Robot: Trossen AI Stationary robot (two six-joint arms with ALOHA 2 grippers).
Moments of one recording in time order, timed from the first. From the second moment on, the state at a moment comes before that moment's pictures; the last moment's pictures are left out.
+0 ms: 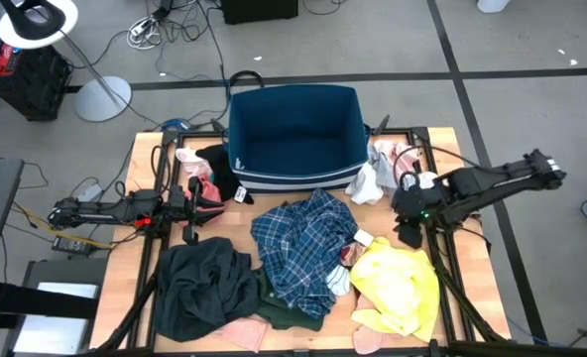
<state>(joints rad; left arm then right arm) -0.06 0.01 0.01 0.11 -0.10 -0.06 0.25 0.82 0.80 -1.12 0.03 0.66</state>
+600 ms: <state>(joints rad) -0.06 0.01 0.01 0.11 -0.10 -0.06 0.39 0.95 0.80 -1.05 -0.05 0.80</state>
